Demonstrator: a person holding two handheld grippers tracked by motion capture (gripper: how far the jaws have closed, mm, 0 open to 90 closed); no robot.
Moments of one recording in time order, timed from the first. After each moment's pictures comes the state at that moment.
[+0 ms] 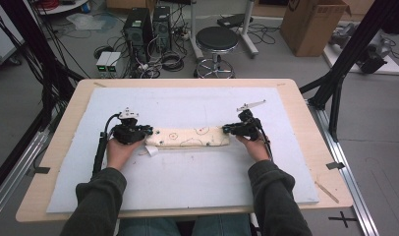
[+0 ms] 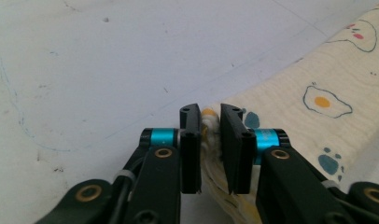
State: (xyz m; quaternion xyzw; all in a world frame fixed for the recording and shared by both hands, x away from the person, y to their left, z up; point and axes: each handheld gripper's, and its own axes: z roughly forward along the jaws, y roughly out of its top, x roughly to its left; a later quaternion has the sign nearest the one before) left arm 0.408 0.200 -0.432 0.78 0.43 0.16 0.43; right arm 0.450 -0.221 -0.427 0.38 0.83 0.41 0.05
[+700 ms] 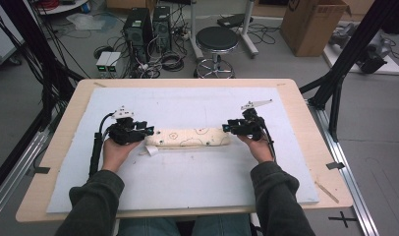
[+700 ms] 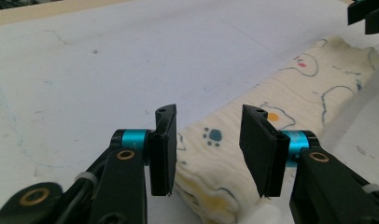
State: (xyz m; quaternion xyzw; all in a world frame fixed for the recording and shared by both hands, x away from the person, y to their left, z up) left arm 0.392 0.203 -0.412 0.76 0.40 0.16 0.48; right arm 0.439 -0.227 -0.411 0.36 0.81 0.45 0.06
